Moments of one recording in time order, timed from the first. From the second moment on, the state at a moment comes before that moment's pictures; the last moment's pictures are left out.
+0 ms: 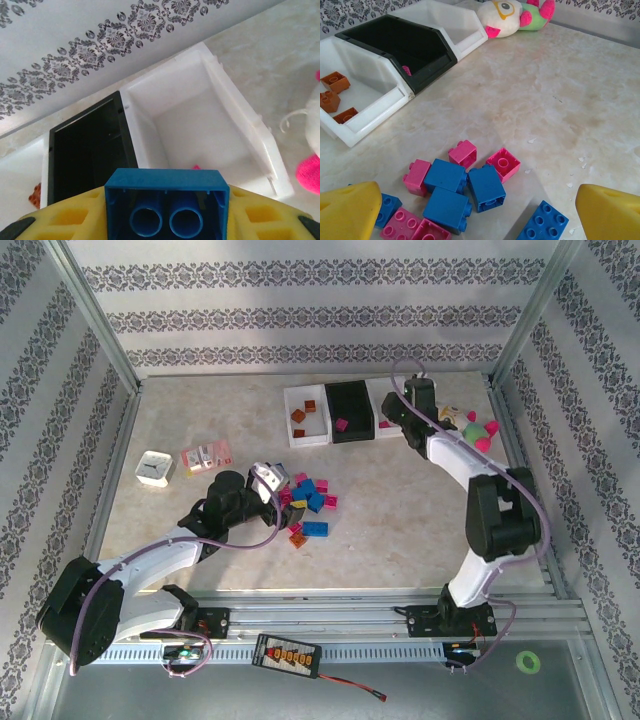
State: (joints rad) left arm -0.54 1.16 0.48 0.31 0.30 0.10; right arm 0.20 1.77 1.25 -0.03 0.08 0.57
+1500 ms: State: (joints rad) left arm -0.54 1.07 0.39 0.35 0.21 0.18; right arm 0.11 2.17 1.63 -0.10 -0.09 0.61
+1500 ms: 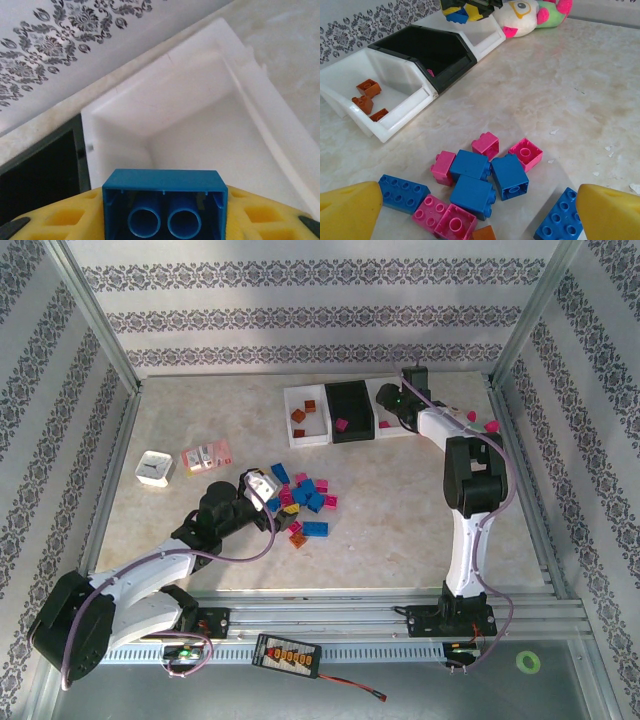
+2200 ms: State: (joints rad) left arm -0.54 1.09 0.38 0.38 0.22 0.18; right arm 0.13 2.17 1.68 -0.32 -0.04 0.56
